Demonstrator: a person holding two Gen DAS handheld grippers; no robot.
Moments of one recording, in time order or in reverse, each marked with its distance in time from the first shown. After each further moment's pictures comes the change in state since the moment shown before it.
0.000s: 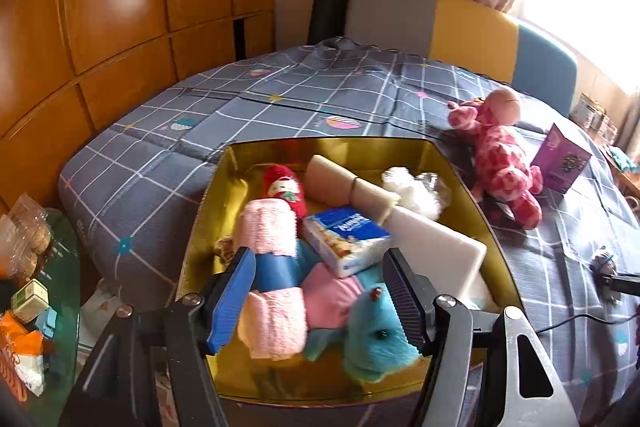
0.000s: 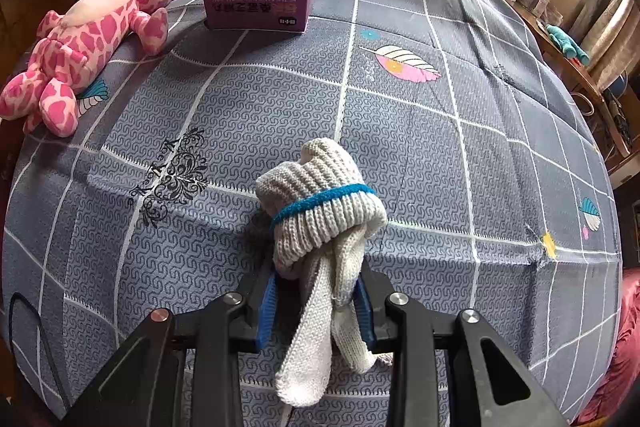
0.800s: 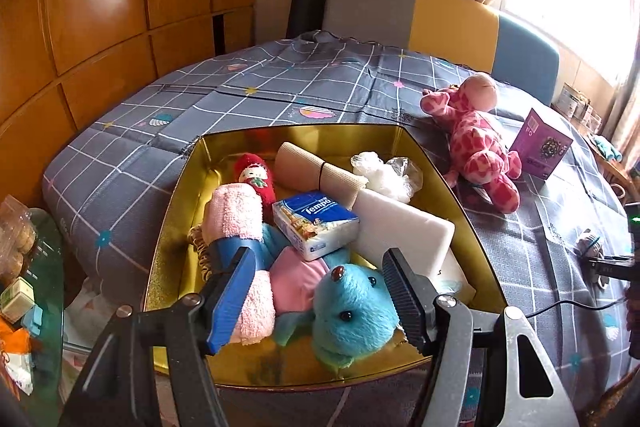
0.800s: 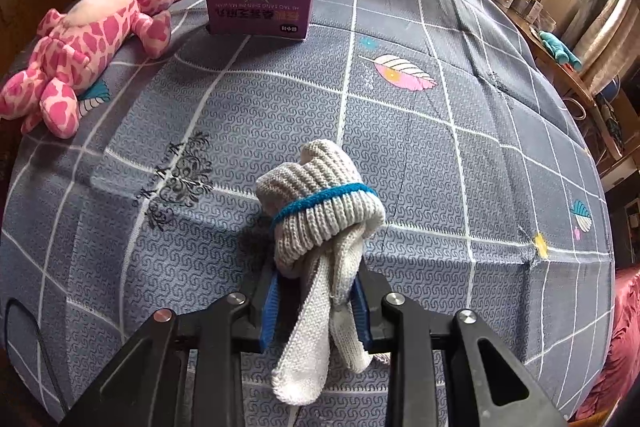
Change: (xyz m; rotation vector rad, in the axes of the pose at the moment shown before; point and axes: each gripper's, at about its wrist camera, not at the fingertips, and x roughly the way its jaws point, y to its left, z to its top) left arm -0.002 -0.017 -0.009 0.028 0.022 -0.064; right arm -0.016 0.007 -0.002 0.009 -0.032 -0.019
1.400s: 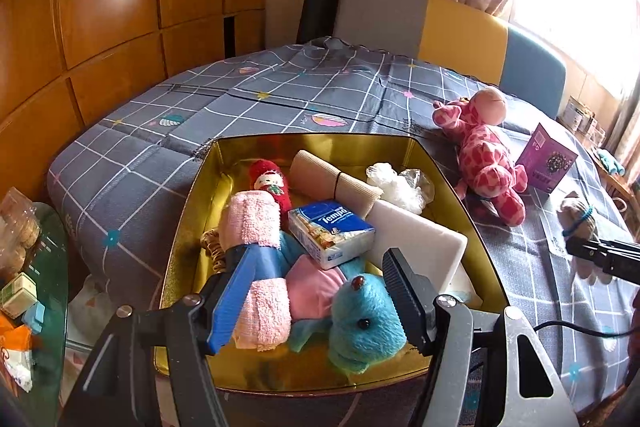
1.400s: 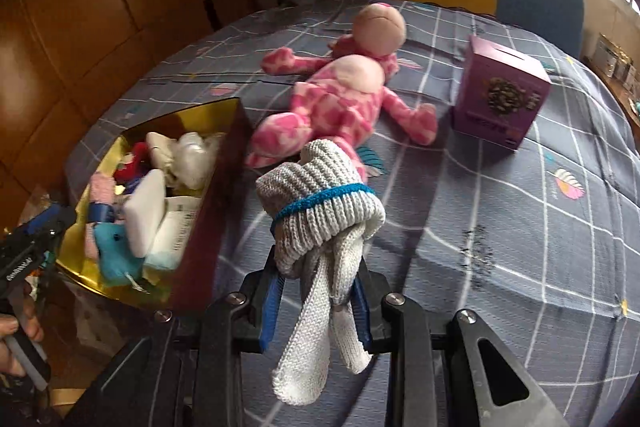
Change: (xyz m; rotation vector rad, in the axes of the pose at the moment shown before) left arm -0.003 0.014 0.004 -0.036 -0.021 0.008; right arm -0.096 0.161 0.012 -0.176 -0.166 0.417
